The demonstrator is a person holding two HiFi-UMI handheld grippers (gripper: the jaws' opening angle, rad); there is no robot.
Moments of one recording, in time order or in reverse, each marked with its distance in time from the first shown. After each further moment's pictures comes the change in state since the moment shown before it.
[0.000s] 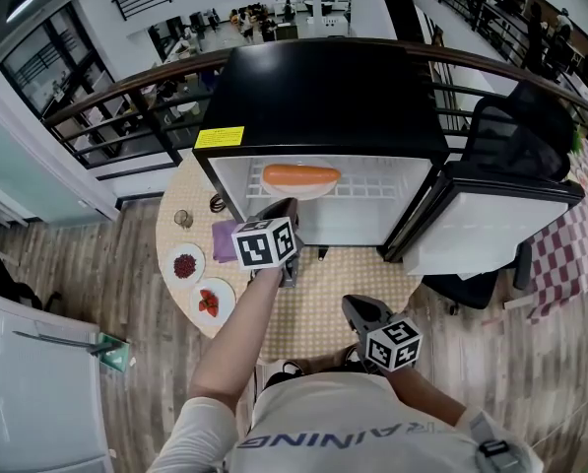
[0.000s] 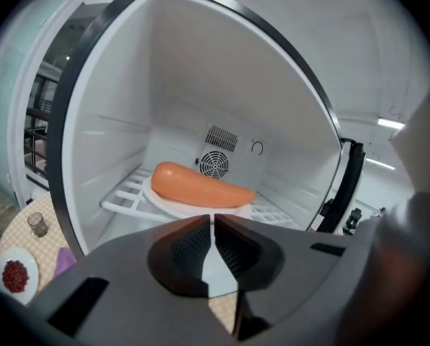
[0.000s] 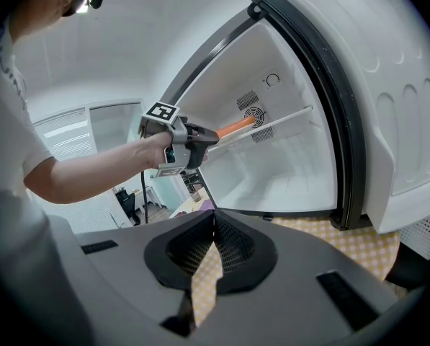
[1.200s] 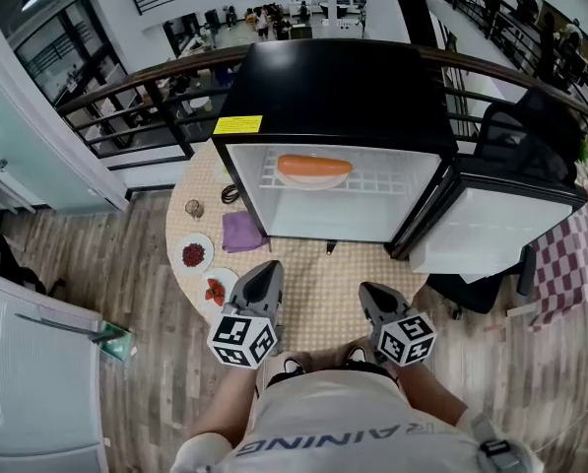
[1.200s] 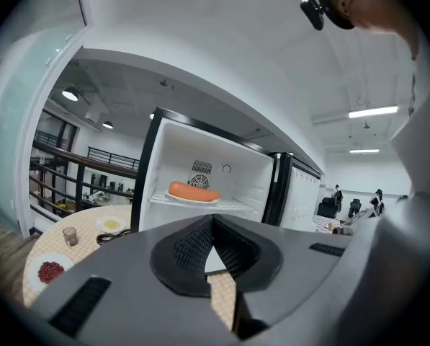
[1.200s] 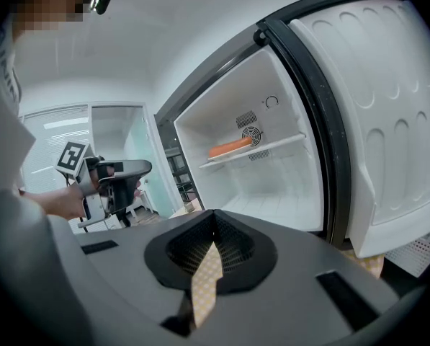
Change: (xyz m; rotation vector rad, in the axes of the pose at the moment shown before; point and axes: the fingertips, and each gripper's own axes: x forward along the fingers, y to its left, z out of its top) left arm -0.173 -0.029 -0.048 0.158 -0.243 -0.028; right arm -0.019 -0.009 0.030 -0.067 -0.090 -0.047
